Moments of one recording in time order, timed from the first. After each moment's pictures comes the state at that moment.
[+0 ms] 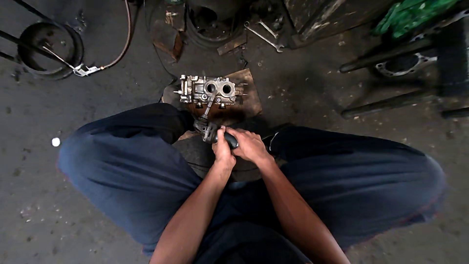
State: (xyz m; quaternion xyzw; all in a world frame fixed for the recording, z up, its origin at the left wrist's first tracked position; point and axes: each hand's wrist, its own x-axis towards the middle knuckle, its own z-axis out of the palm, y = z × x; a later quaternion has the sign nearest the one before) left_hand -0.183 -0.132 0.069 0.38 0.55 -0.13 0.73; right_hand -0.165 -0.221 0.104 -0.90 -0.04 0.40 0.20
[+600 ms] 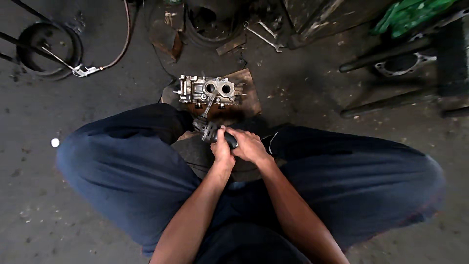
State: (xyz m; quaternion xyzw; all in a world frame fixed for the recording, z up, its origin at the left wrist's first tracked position) left_hand -0.182 -0.133 0.076 0.41 0.54 -0.12 0.72; right_hand -0.165 -0.222 0.106 -0.89 -0.03 0.40 0.22
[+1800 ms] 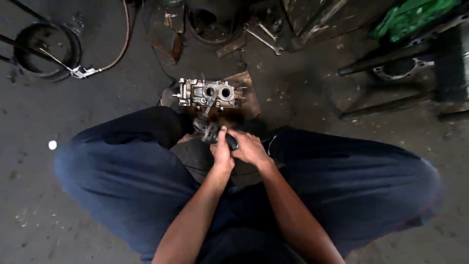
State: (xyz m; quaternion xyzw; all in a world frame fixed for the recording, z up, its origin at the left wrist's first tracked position) left_hand -0.173 -0.132 0.075 0.43 0.51 -0.11 0.74; right_hand -0.156 -0.225 0.102 -0.89 -0.02 0.39 0.24
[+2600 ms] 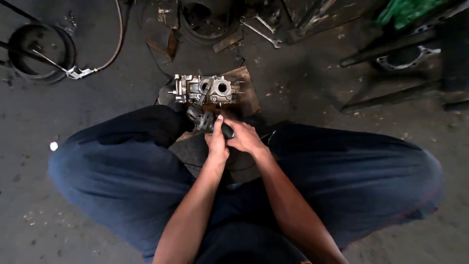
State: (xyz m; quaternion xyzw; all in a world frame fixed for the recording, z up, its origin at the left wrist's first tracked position) left_hand -0.154 -0.126 0.069 0.46 0.47 -0.09 0.74; right_hand -0.138 -0.227 0.084 -0.89 -0.01 0.35 0.30
